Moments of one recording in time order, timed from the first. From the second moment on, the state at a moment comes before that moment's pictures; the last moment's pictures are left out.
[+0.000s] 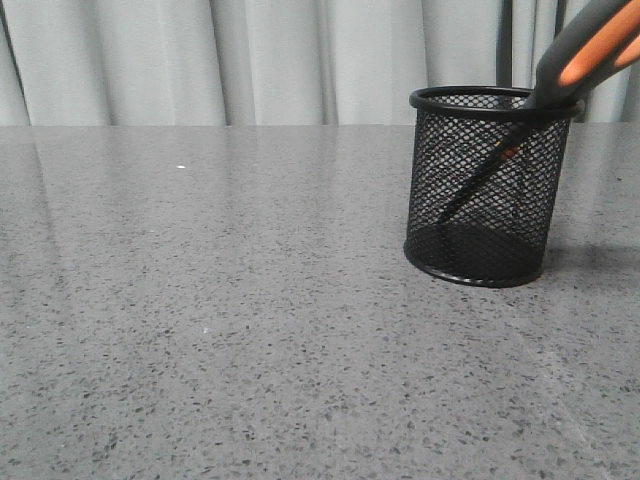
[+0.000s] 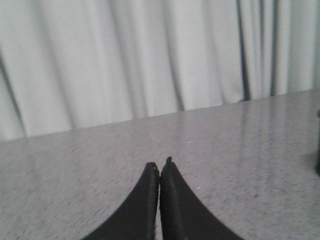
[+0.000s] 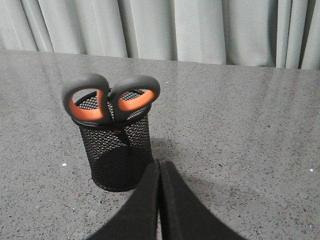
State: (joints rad) left arm -0.18 0.00 -0.20 -0.45 0.29 0.44; right arm 0.34 0.08 -0.31 0.08 0.45 -0.02
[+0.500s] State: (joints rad) left arm 0.01 0.00 0.00 -0.06 0.12 -0.04; right arm 0.34 0.08 -0.31 0.08 0.45 -0.02
